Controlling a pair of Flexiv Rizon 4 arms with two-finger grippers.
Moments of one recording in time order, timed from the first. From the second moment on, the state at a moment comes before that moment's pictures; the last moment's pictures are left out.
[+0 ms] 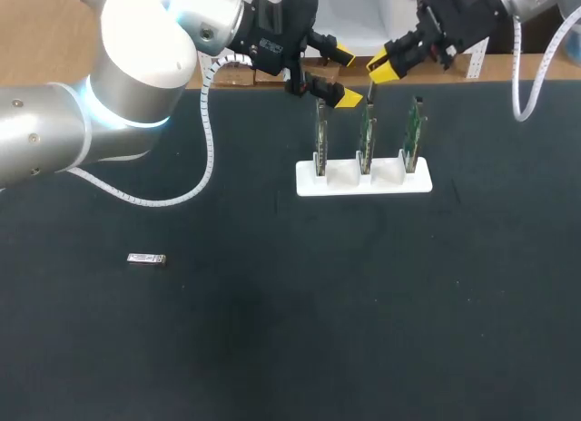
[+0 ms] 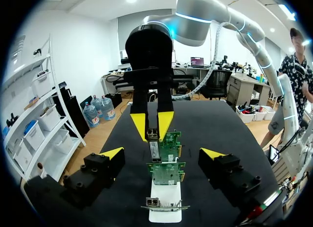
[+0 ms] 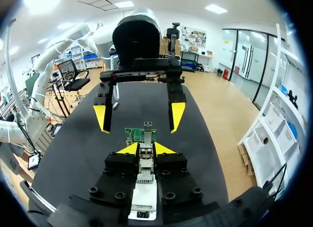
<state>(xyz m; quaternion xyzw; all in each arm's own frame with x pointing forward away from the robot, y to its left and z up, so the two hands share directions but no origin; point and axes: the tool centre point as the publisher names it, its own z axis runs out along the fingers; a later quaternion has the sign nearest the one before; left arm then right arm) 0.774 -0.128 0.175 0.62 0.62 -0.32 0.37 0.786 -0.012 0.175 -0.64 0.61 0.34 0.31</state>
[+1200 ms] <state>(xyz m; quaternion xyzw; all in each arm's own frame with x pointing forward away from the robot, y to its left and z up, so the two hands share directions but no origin) 0.774 -0.128 0.175 0.62 0.62 -0.32 0.37 0.781 -0.017 0.180 -0.65 0.60 0.34 0.32</state>
